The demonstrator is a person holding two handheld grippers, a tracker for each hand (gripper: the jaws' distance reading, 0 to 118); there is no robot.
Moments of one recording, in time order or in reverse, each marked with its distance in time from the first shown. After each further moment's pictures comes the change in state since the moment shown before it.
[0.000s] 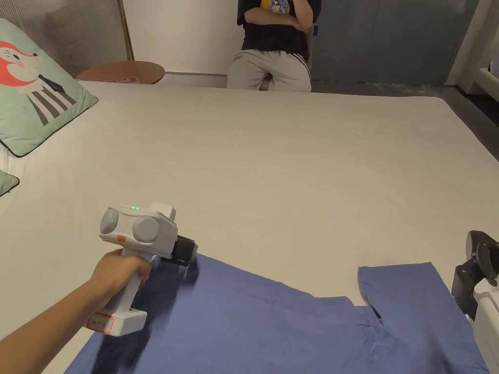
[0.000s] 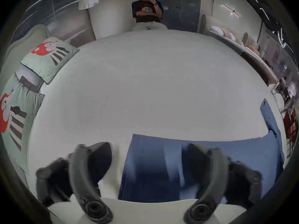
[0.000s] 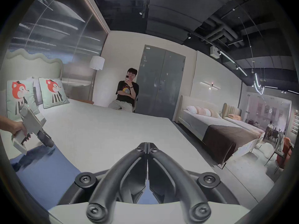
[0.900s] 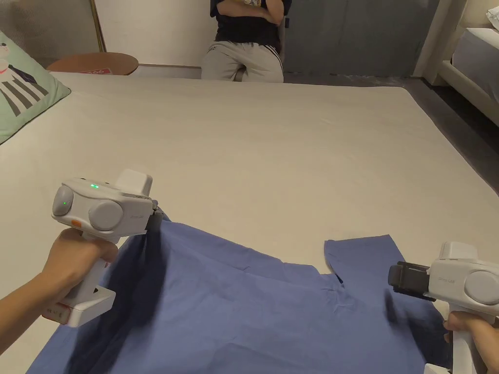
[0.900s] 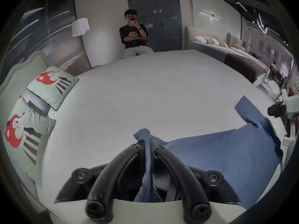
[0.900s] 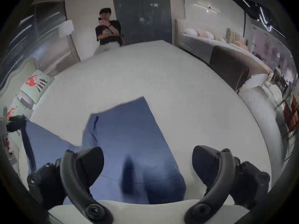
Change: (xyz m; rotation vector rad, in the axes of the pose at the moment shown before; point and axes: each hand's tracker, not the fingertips) left arm 0.017 -0.025 0.116 0.224 -0.016 -0.136; right arm 0.075 -0.107 -0.109 -0.734 0.057 -0.292
